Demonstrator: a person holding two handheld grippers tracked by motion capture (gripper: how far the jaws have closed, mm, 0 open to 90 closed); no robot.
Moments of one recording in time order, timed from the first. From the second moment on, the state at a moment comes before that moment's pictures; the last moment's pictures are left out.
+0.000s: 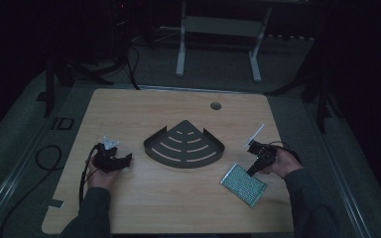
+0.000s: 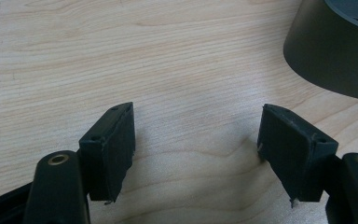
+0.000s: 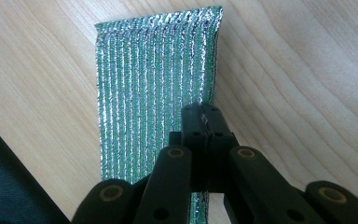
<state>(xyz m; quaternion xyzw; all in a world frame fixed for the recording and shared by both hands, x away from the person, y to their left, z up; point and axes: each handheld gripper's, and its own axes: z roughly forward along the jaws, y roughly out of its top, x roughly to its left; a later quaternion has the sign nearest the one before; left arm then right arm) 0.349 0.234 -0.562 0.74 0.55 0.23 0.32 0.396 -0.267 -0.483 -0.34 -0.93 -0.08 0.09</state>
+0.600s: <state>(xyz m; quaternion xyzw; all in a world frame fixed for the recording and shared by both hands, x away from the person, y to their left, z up) 0.349 0.234 -0.562 0.74 0.55 0.23 0.32 0.401 -0.264 -0.459 -0.34 -0.93 -0.10 0.06</state>
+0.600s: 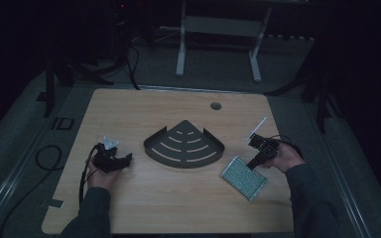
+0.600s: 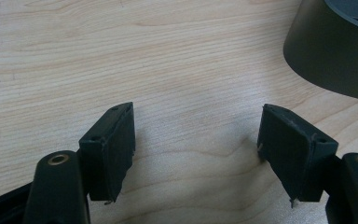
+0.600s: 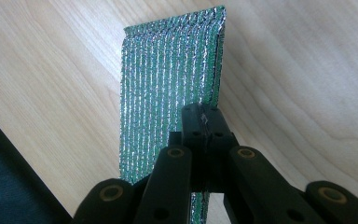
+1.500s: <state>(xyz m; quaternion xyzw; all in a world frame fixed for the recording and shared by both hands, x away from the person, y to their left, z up) 0.349 0.234 -0.562 0.74 0.55 0.23 0.32 0.415 -0.256 -0.427 -0.34 -0.93 -0.12 0.04</state>
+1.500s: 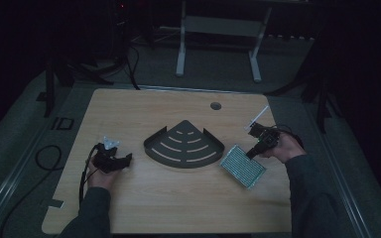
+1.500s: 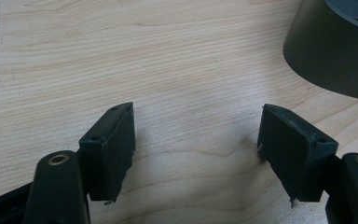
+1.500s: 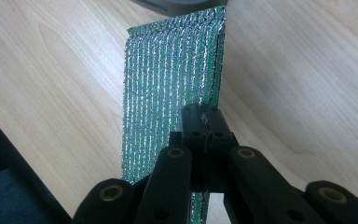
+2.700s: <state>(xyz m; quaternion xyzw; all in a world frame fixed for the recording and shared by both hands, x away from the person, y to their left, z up) 0.349 0.235 -0.562 0.74 0.55 0.23 0.32 0.438 -0.233 -0.394 -0.33 -0.93 -0.14 0.02</state>
